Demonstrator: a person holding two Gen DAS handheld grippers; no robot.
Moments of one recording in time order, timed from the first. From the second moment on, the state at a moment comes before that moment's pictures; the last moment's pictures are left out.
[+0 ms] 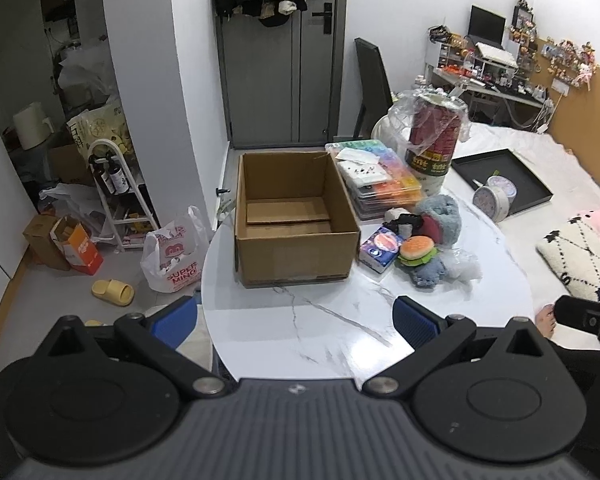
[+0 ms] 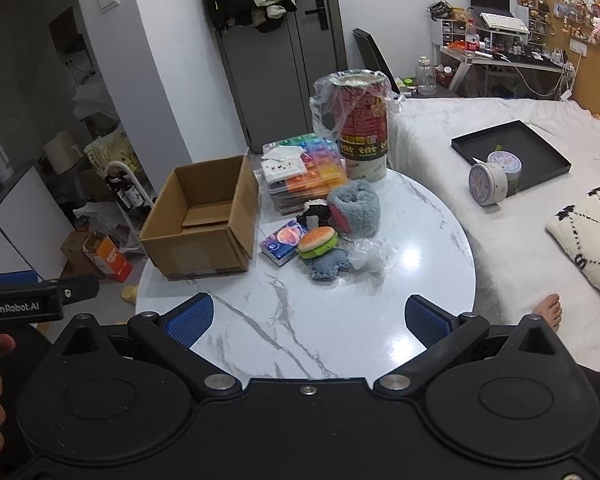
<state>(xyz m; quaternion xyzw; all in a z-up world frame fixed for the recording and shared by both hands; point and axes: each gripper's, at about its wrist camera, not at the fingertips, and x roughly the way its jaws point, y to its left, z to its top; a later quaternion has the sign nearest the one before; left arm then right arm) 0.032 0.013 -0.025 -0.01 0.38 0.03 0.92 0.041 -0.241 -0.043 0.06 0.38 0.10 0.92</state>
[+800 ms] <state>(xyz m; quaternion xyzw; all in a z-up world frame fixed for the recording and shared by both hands) 0.138 0.057 -0.055 -0.02 0.43 0.06 0.90 0.128 -0.254 -0.091 0.10 0.42 0.07 0.90</state>
